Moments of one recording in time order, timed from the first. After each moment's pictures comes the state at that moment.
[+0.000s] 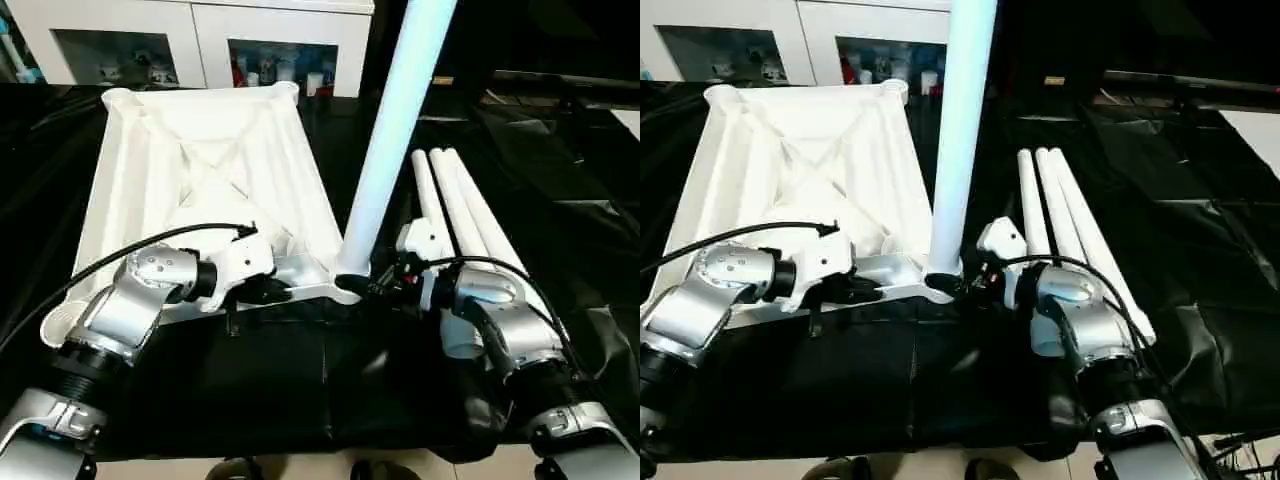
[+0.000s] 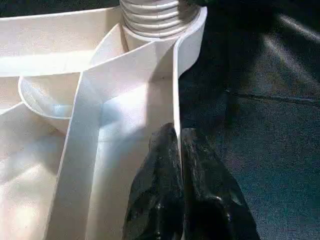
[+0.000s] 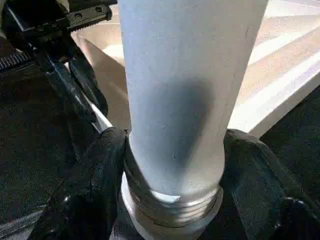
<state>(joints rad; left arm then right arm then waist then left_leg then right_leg) -0.51 0.55 -0.30 0.28 0.04 0.20 -1.15 -0.50 -0.24 0.15 0.56 0.18 -0.03 0.98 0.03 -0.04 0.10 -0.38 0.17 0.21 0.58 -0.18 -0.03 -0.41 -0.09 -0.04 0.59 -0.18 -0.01</state>
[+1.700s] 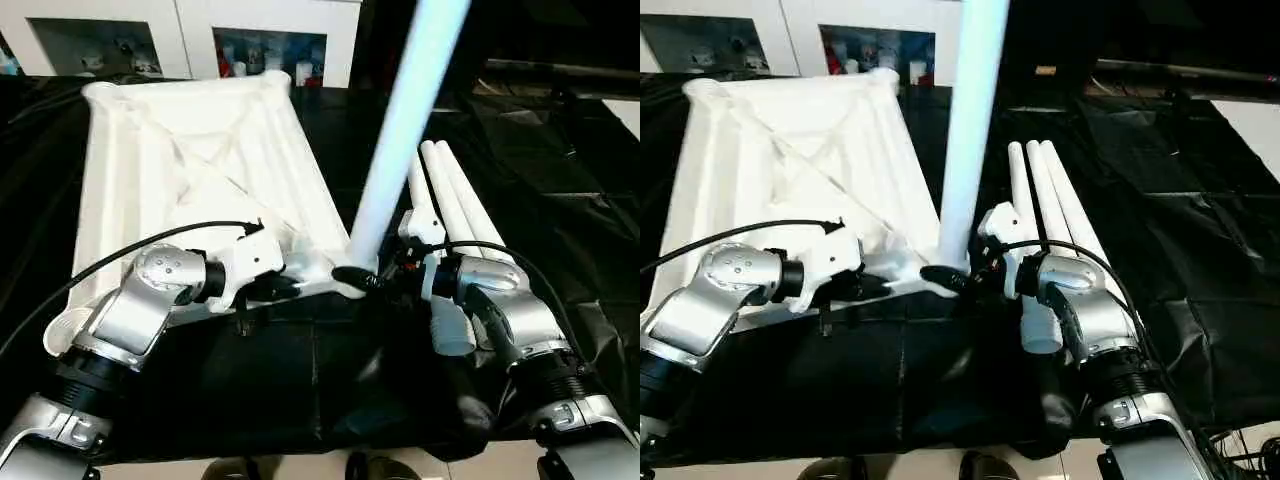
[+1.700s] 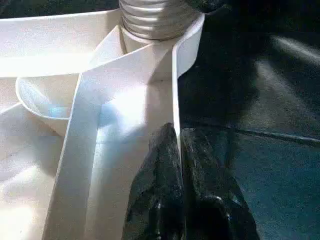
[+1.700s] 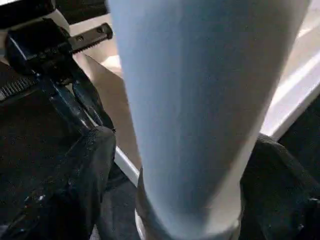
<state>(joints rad) -0.49 0.53 -0.30 0.17 0.03 0.30 -1.11 -0.53 -0.29 0.14 0.48 0.24 0.11 1.03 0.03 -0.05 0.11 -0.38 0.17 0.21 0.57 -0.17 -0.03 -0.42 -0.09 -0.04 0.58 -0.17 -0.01</state>
